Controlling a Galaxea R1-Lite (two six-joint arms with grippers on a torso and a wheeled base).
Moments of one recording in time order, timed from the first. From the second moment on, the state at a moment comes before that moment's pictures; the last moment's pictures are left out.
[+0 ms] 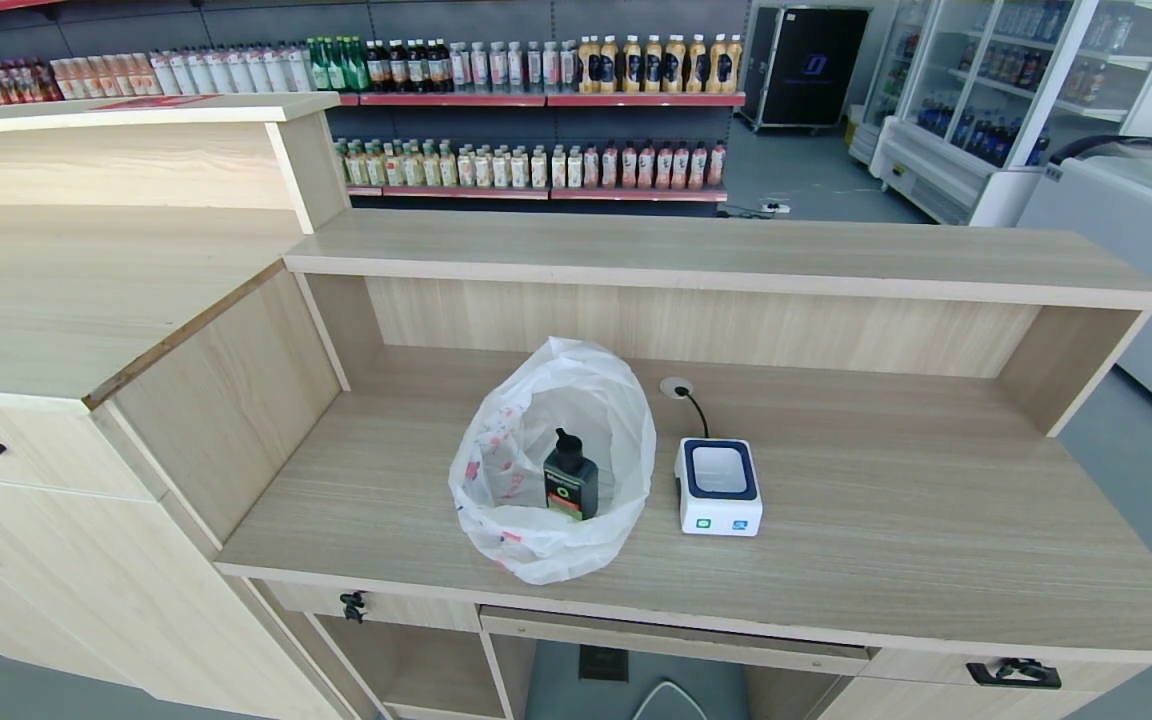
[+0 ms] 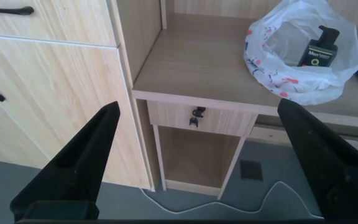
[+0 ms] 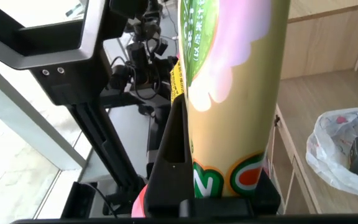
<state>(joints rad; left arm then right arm) 0.00 0.00 0.00 0.00 0.04 -0.01 0.08 1.02 -1.19 0.38 1.46 -0.17</state>
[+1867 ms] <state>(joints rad) 0.00 0.00 0.00 0.00 0.04 -0.01 -0.05 0.98 -0.85 0.09 0.04 -0.37</state>
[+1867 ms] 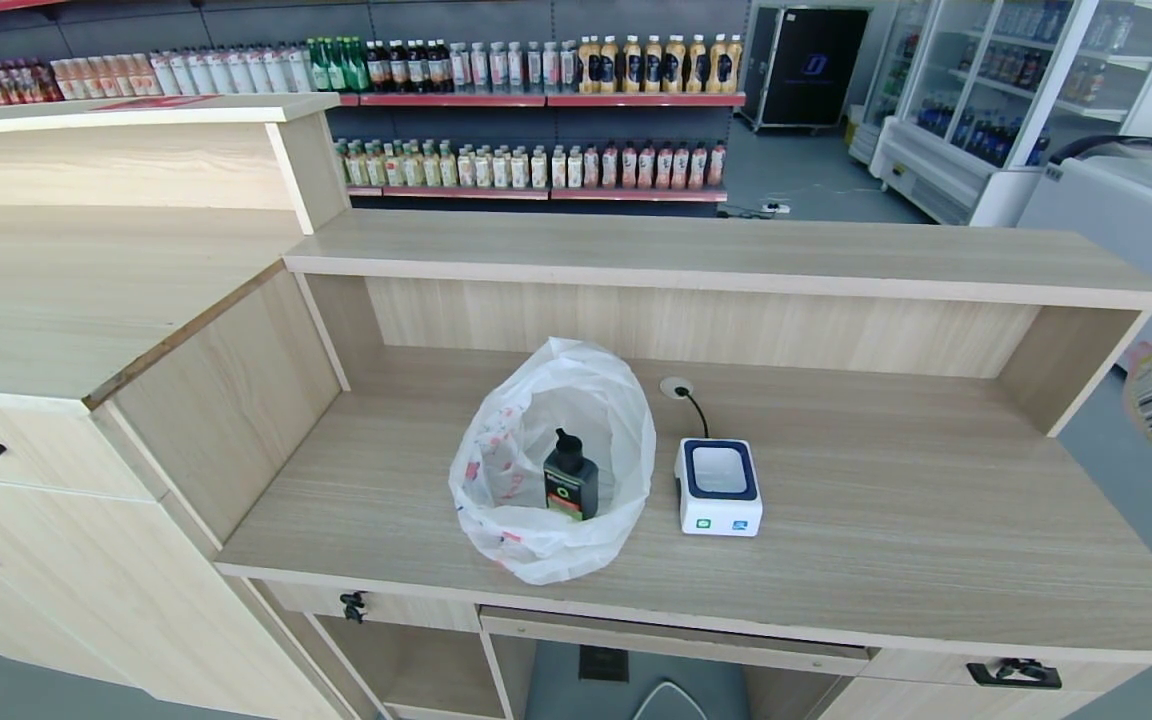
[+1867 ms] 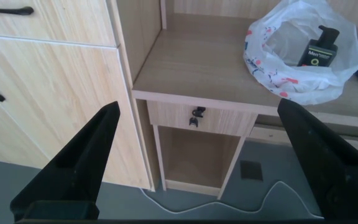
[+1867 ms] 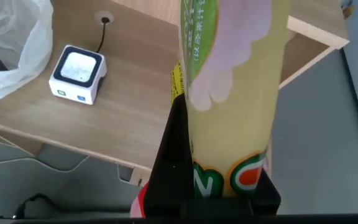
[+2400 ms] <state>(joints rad) 0.00 0.00 0.00 0.00 0.04 -0.01 -0.09 1.11 -0.88 0.08 0.05 -0.59</state>
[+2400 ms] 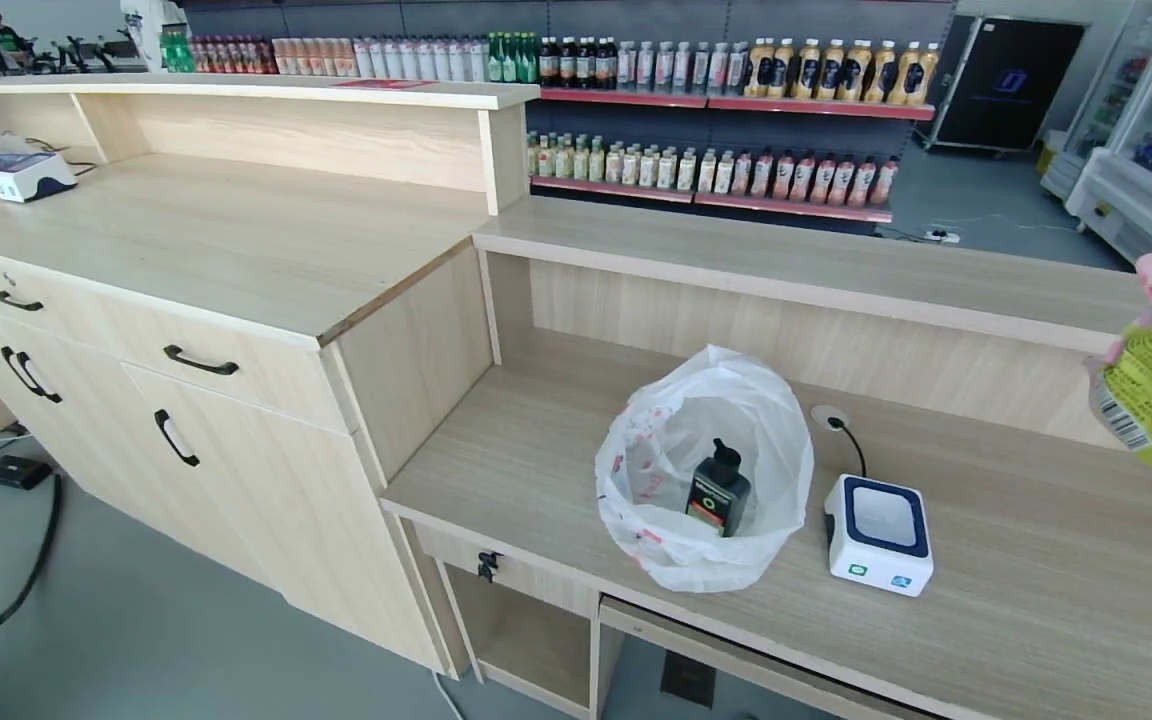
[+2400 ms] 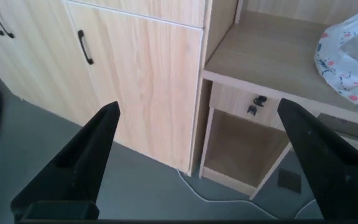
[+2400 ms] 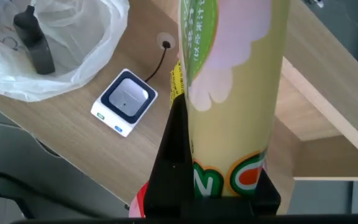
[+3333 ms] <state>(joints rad) 0.00 0.00 0.00 0.00 0.04 -0.01 -0.14 1.59 -0.93 -0.20 0.33 -0.93</state>
